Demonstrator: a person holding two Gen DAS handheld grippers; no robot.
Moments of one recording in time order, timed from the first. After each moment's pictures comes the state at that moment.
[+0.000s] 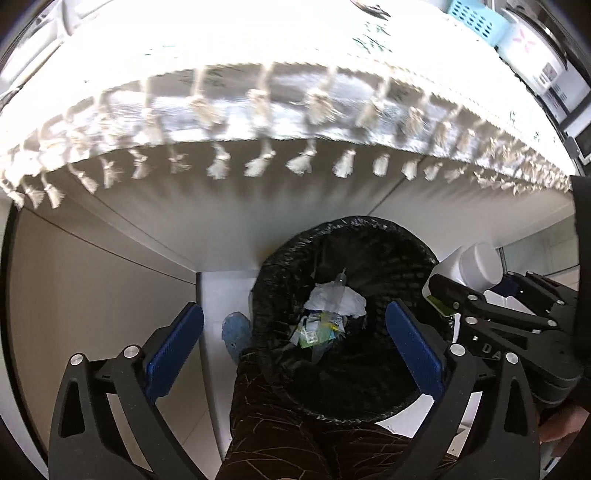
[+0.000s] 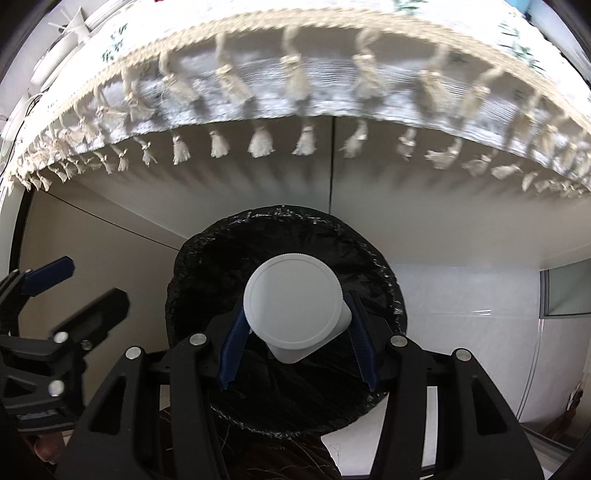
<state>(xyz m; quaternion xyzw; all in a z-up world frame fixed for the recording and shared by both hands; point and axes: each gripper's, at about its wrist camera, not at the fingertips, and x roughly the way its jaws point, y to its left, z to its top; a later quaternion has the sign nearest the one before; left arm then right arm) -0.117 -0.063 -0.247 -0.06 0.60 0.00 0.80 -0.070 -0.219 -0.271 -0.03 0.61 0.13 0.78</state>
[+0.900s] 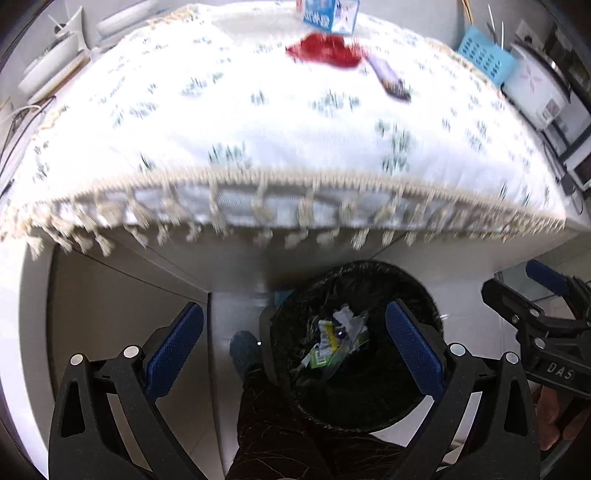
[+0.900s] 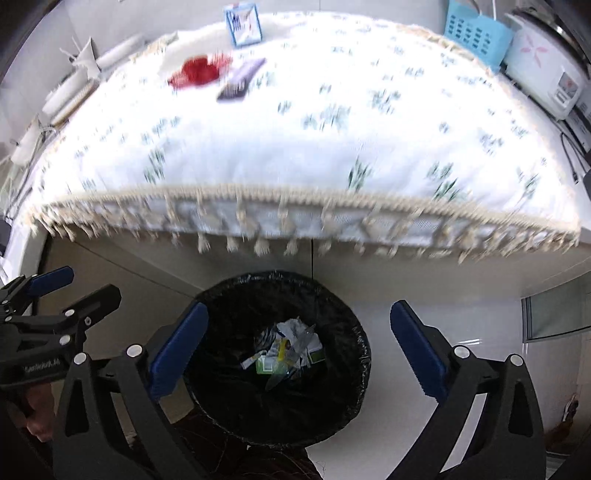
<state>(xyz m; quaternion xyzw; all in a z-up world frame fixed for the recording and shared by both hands) -0.094 -0.032 -0.178 -0.08 0.57 0.02 0.82 -0.060 -0.239 -0.161 -0.03 0.54 0.11 0.83</state>
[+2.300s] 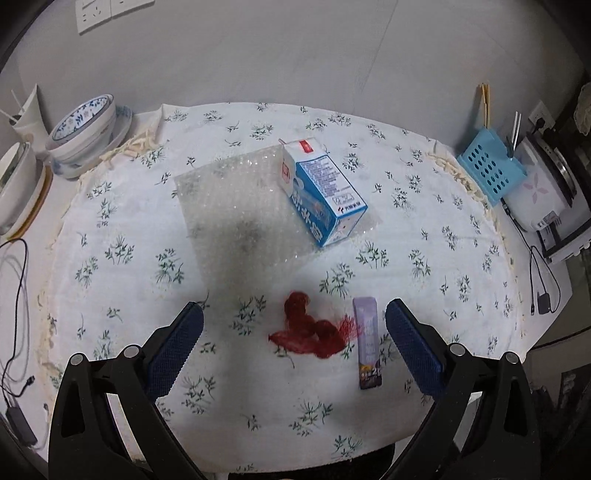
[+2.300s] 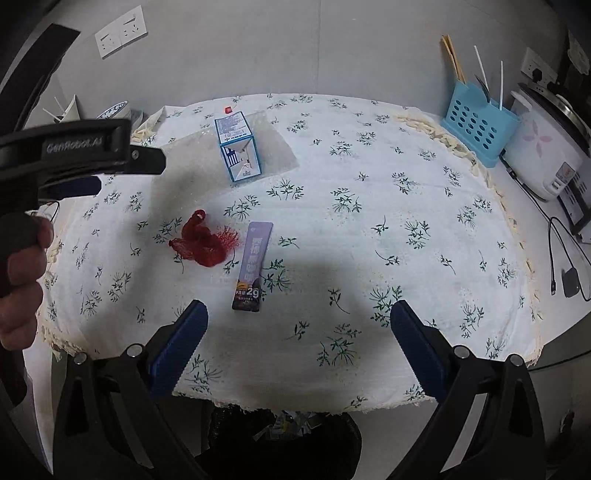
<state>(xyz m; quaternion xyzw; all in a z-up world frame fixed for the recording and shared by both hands) 0.148 0.001 -0.048 -0.09 0.52 -0.01 0.85 0.067 -0.188 -0.068 -0.03 0.49 0.08 0.87</state>
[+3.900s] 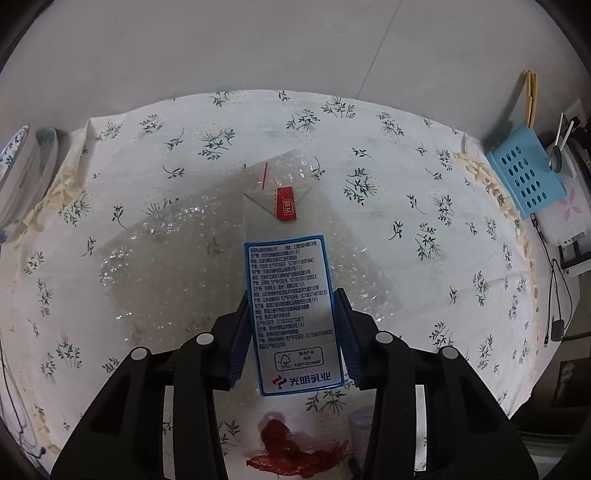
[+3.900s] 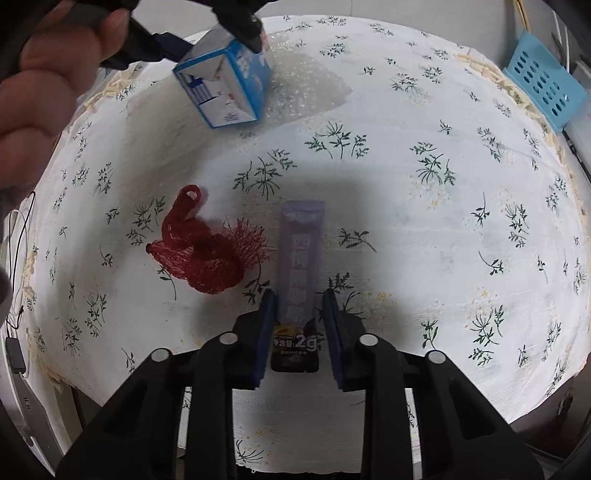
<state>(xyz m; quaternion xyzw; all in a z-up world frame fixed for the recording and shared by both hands) 0.288 -0.018 -0.097 -0.07 0.58 -0.03 0.81 0.141 -0.135 -0.146 -0.02 0.60 0.09 0.79</state>
